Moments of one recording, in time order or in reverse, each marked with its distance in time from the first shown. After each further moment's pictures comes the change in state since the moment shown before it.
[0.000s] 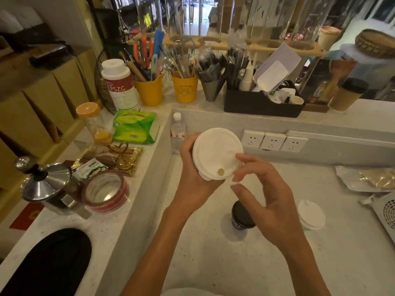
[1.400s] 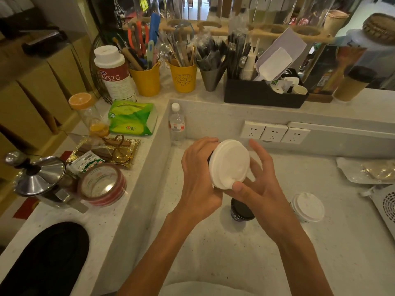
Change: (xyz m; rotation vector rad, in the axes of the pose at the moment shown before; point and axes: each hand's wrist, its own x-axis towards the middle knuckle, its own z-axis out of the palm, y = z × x) left_hand -0.014 -0.007 0.018 0.280 -0.019 0.034; right_hand -0.006 0.024 -0.002 0.422 -0.104 0.526
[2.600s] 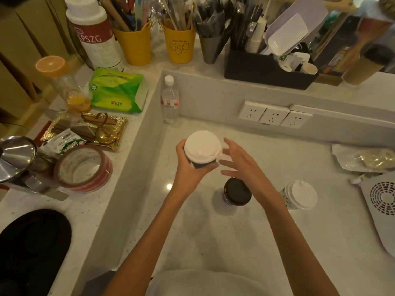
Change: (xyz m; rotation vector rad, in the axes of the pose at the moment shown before) left_hand -0.023 -0.090 0.044 -0.453 -0.014 -0.612; right_hand 0.064 0.060 -0.022 -0.284 -0.014 0.340
